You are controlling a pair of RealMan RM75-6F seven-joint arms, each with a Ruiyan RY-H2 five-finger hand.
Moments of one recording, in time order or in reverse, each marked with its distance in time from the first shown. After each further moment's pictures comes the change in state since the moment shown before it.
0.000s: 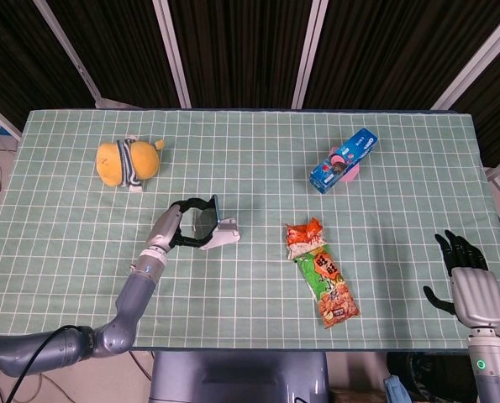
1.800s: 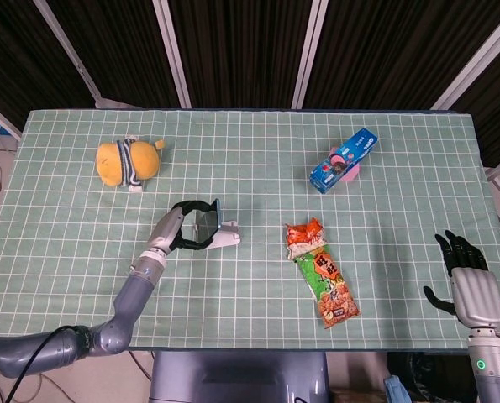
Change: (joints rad) left arm 0.011 0.007 0.029 0.028 0.069 -0.060 -0.038; right arm -0.001 -0.001 0.000 0.001 -0.002 0.001 0.002
